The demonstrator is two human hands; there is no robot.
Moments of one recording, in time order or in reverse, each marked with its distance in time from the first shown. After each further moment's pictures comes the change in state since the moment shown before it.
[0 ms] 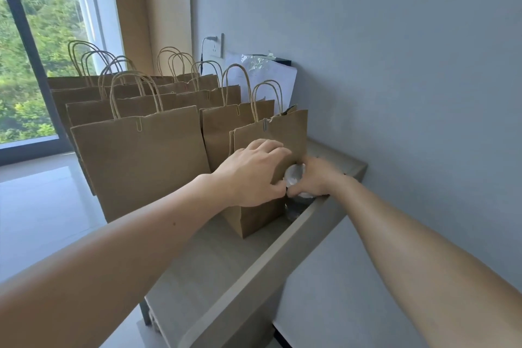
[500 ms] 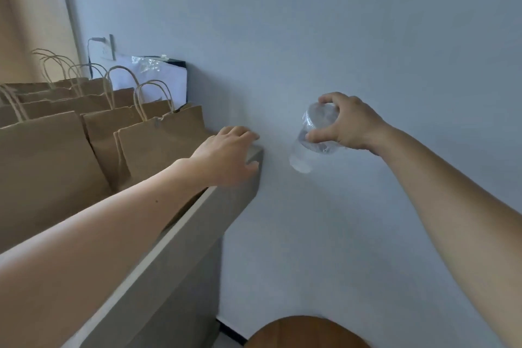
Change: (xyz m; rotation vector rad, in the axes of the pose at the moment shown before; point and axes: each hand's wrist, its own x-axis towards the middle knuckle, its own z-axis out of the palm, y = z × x) left_hand 0.051 0.124 0.005 -0.028 -0.018 0.122; right_hand -0.186 0.145 -0.145 0.274 0.454 0.177
